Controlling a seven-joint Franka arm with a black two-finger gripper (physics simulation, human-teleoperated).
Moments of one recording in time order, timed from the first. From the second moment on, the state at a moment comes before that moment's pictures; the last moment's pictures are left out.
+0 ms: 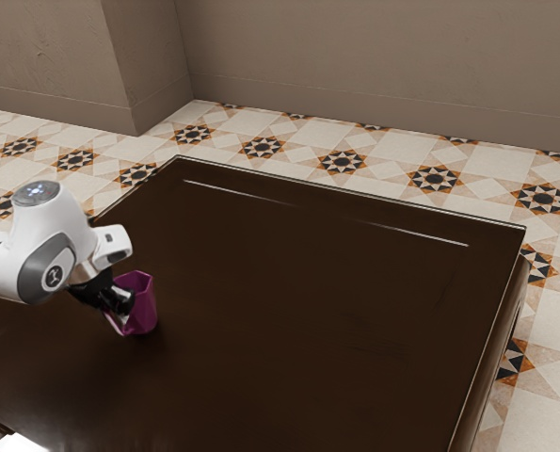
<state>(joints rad) 0.12 -0.08 0.12 -2.60 0.09 2.74 0.01</state>
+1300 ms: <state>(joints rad) -0.24 0.16 0.11 -2.47 0.12 3.16 -0.23</state>
